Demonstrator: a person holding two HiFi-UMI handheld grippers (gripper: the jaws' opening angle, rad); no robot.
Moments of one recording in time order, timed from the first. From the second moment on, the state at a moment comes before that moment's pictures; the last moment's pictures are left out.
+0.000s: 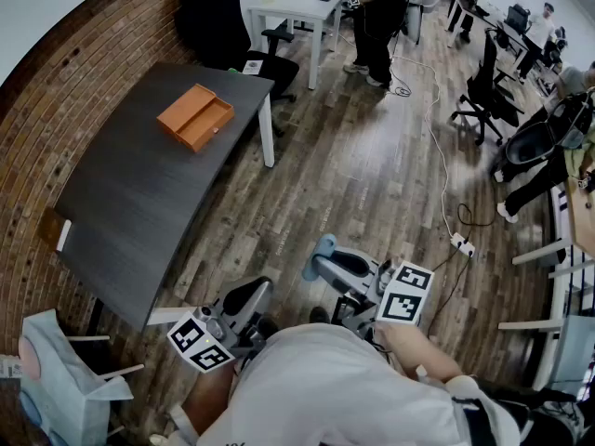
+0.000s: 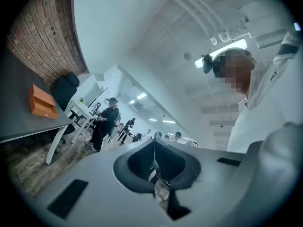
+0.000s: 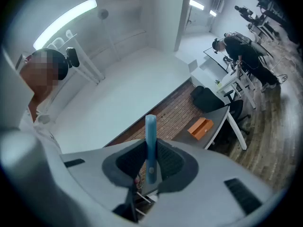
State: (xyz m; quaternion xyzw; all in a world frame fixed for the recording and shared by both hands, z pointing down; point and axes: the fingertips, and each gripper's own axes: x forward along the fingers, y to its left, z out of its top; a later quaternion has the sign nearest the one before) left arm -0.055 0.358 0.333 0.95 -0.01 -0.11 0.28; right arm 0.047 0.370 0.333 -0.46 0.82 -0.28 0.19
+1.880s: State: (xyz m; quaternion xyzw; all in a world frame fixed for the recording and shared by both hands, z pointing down) left arm 0.012 0.371 0.346 0.95 -0.09 -0.12 0.28; right arm 0.119 0.371 0.362 -0.43 0.83 -0.32 0.13
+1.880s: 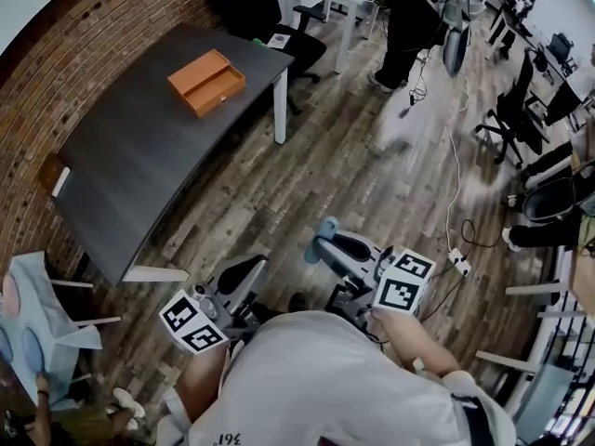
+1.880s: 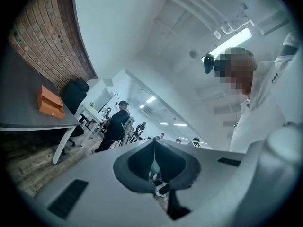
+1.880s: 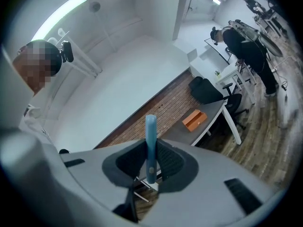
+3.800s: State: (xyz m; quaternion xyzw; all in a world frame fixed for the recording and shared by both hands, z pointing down) left arm -0.077 0.093 0.360 0.94 -0.07 -0.12 0.32; right arm 0.024 0.086 0.385 -0.46 0.81 -0.36 0.09
